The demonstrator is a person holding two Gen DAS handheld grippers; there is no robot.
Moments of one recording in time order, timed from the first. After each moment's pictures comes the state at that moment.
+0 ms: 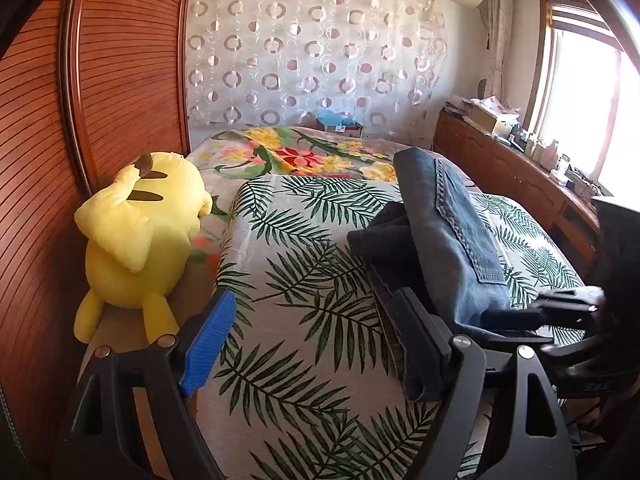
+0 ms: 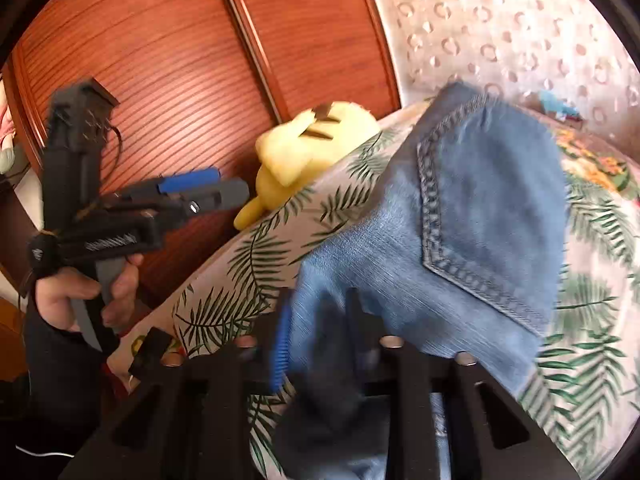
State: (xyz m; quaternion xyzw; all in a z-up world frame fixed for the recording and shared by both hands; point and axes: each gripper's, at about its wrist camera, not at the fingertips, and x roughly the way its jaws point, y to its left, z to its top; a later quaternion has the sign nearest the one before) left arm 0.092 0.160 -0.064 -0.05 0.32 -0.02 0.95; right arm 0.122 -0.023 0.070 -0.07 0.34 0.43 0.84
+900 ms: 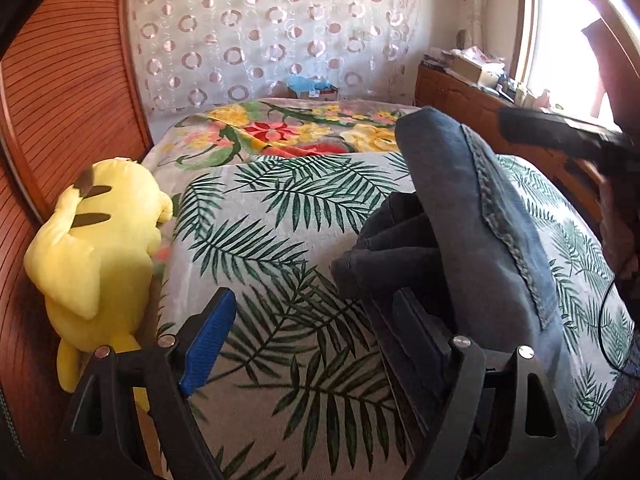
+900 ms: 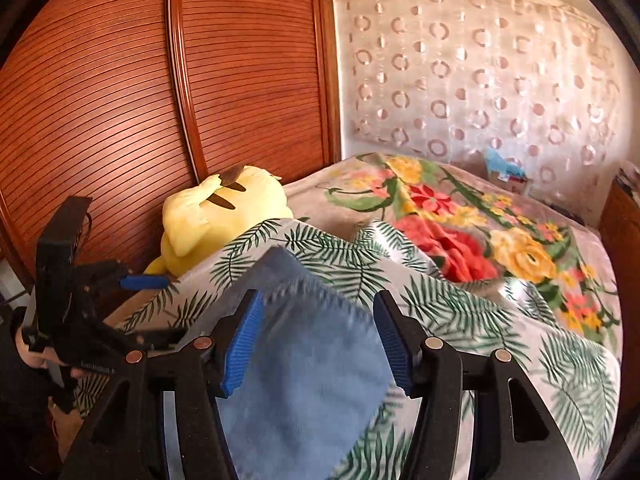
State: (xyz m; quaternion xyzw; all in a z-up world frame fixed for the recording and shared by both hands) left arm 0.205 0.133 -0.096 0.01 0.38 -0.07 0.92; right arm 0.230 -0.020 0.114 -0.12 0.26 0.35 0.89
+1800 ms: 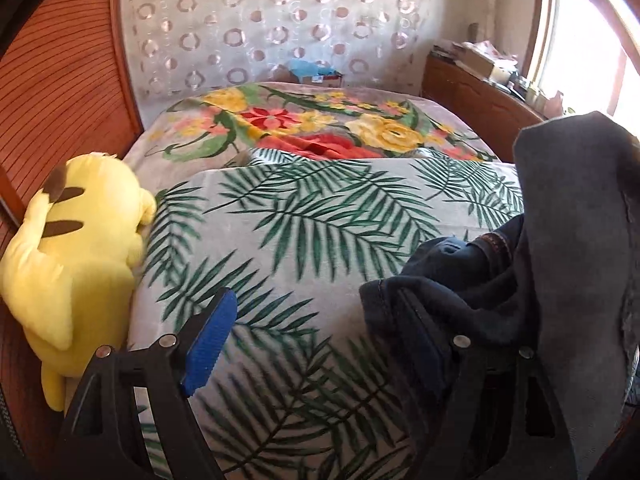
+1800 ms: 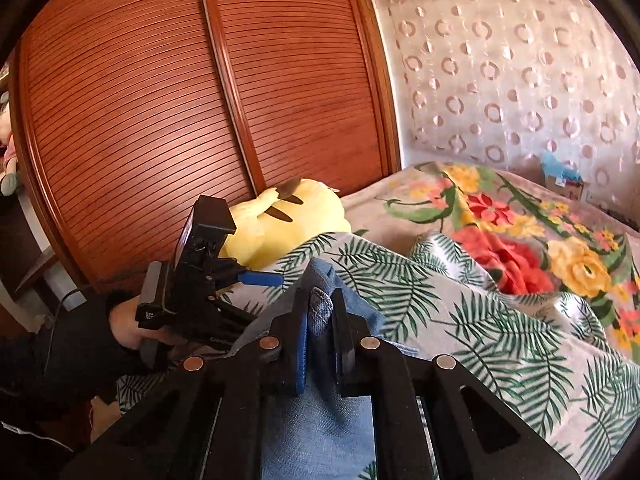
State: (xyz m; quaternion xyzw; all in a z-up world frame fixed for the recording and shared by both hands) left arm 0.267 0.142 -0.107 -0.01 0.40 -0.06 0.91; right arm 0.266 -0.039 0.089 -0.08 0.24 0.46 0.85
